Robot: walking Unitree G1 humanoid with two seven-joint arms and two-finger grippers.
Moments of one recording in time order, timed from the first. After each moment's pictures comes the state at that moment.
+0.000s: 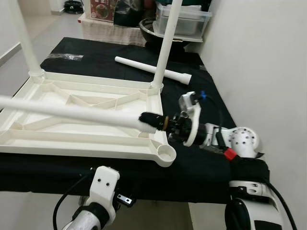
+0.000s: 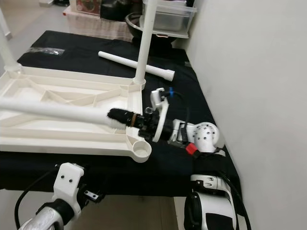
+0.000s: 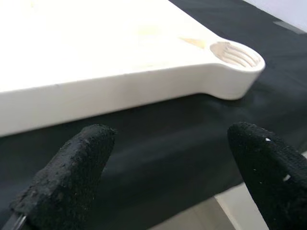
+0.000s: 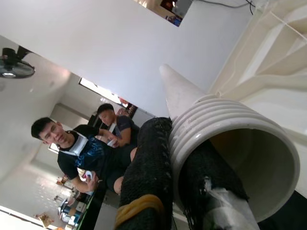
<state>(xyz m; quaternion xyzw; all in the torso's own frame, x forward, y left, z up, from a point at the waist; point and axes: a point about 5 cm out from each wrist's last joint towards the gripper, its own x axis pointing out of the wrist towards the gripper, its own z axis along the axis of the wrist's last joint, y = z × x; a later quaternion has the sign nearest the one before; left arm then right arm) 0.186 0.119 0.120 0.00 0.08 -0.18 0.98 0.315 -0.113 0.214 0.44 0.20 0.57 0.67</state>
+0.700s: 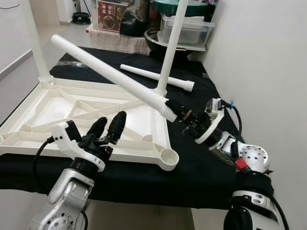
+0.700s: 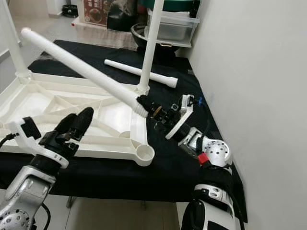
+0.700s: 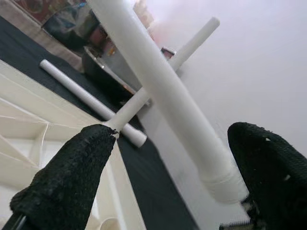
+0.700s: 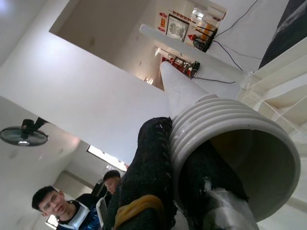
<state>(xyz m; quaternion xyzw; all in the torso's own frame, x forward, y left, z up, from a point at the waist) 0.235 0.147 0.211 -0.37 -0.12 -0.15 0.91 0.323 -0.150 0.194 0.55 0.09 0.47 0.69</state>
